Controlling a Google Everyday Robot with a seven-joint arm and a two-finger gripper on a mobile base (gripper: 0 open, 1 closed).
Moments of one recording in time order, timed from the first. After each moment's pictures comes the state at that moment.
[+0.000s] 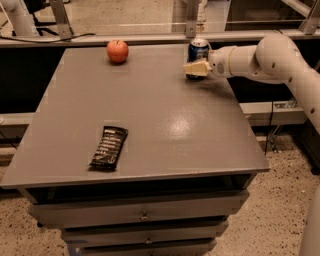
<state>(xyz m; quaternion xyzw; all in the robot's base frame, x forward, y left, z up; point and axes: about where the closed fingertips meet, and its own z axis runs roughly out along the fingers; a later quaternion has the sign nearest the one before) 0.786 -0.125 0.863 -0.35 0.74 0.21 0.53</state>
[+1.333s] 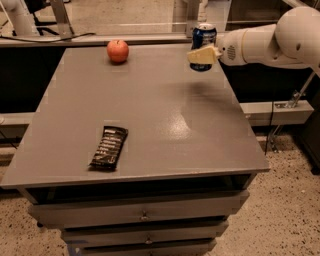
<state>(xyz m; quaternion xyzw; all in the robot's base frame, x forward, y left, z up) 0.731 -0.125 0.927 -0.34 0.76 0.23 0.51</state>
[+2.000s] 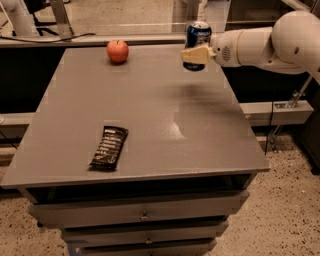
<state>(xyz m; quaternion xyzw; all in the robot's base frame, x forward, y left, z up) 0.719 -0.104 0.938 -0.33 0.75 0.25 0.52</state>
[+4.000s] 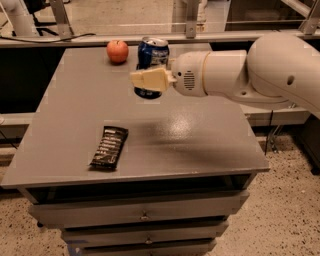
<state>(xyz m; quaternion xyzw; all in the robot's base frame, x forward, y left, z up) 0.560 0.026 0.963 -0.34 0.72 0.36 0.49</state>
